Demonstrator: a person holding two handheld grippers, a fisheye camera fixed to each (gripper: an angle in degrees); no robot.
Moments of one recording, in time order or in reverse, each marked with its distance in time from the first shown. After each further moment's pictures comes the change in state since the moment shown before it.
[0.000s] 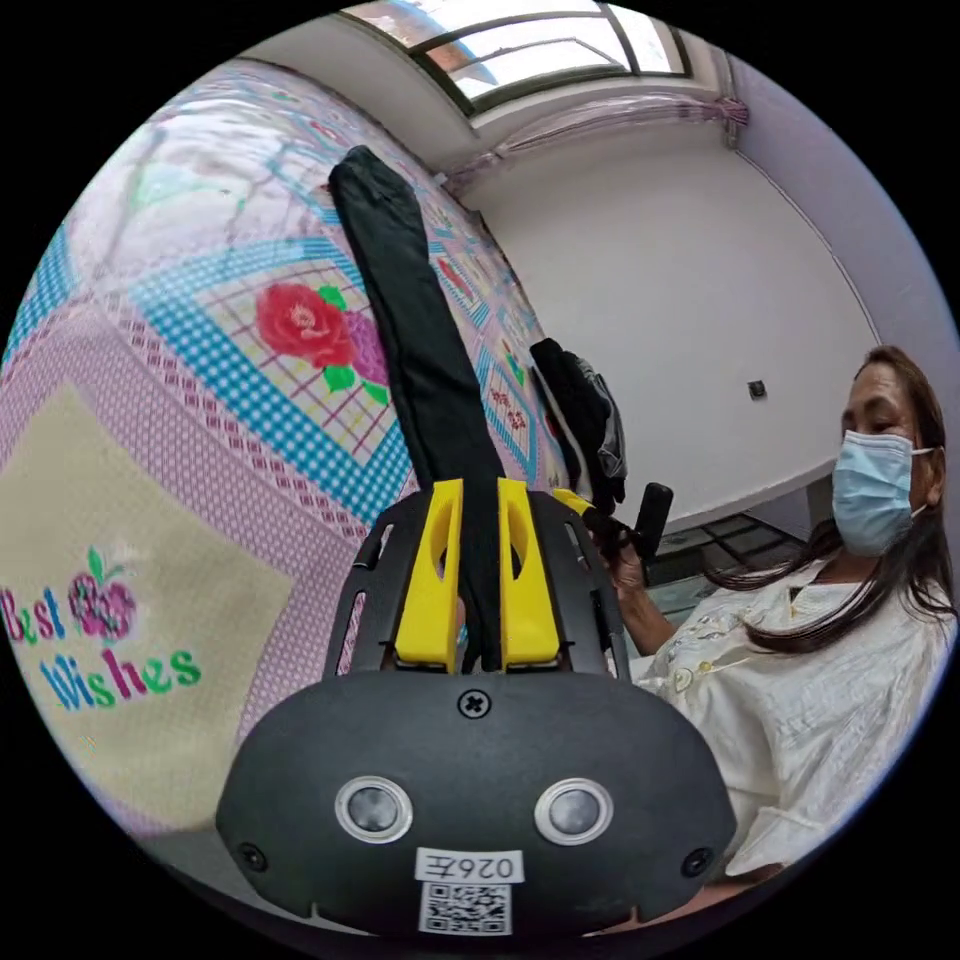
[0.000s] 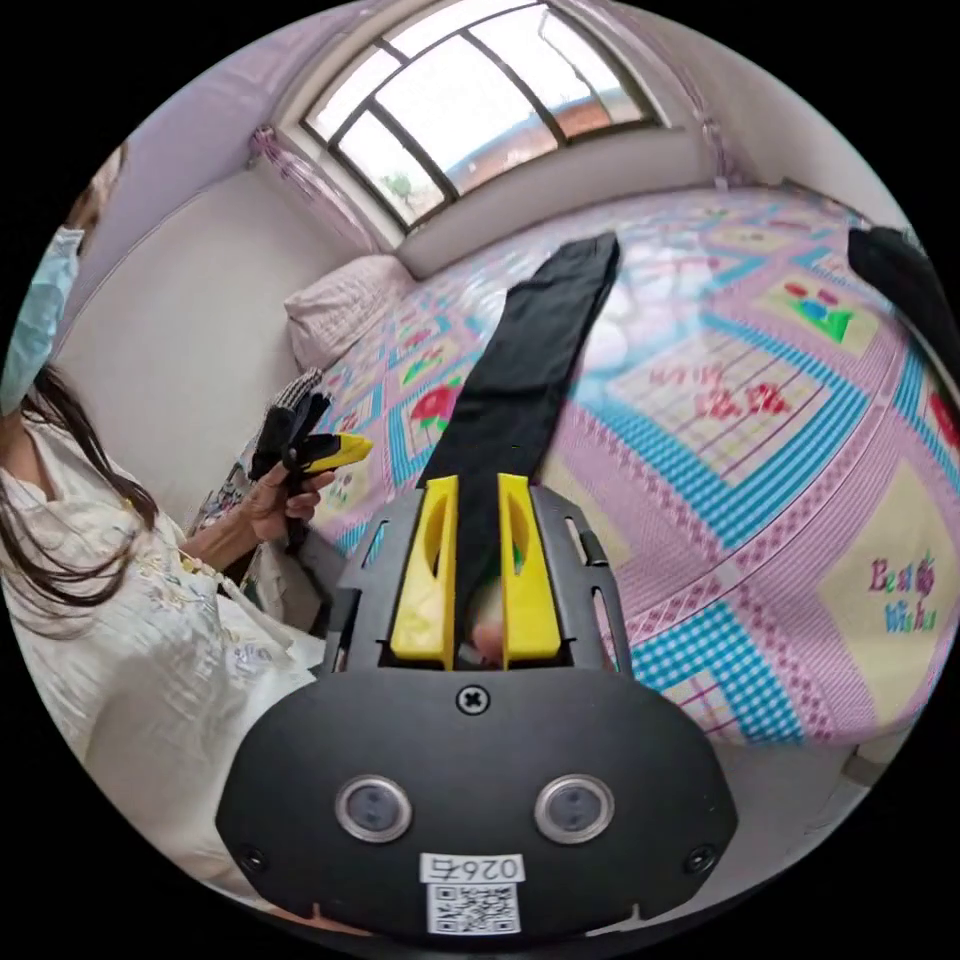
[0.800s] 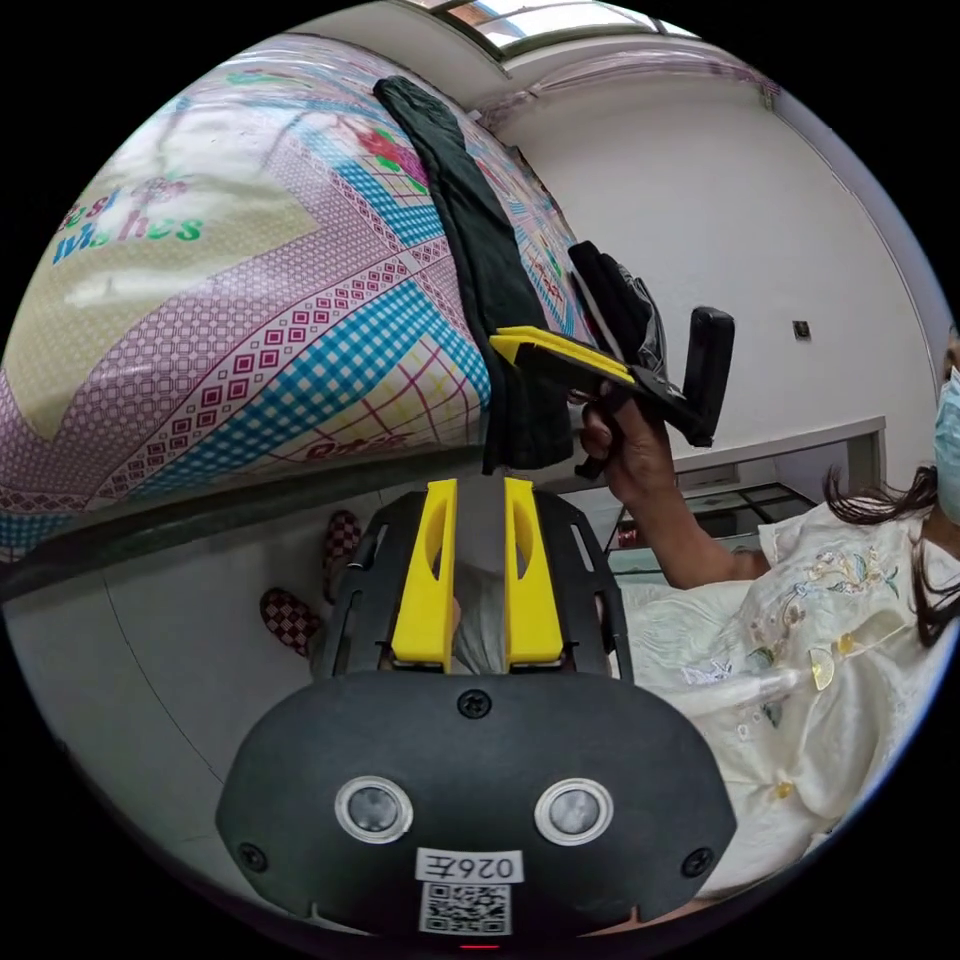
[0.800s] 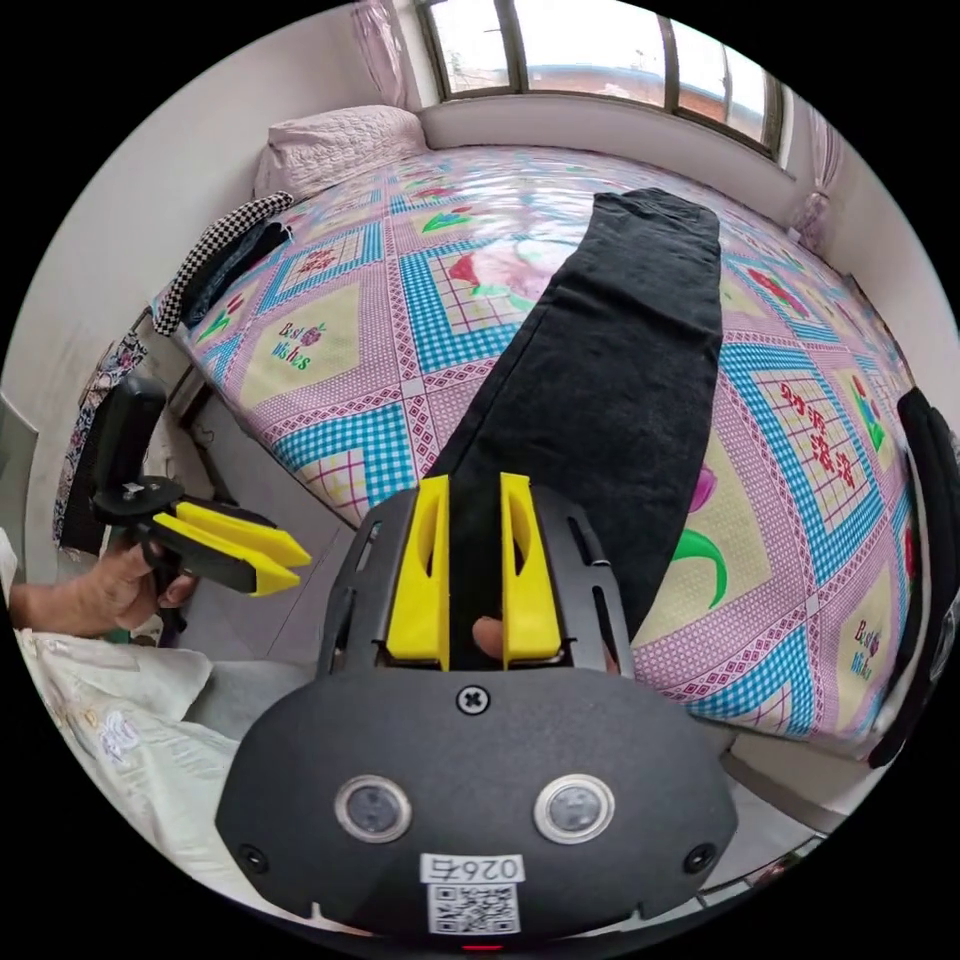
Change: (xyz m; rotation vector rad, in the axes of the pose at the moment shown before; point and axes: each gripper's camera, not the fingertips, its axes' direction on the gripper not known) left arm -0.066 0.132 0.028 -0.167 -0.095 -0.016; right arm -0.129 -0.055 0.144 -0.242 0.339 -0.230
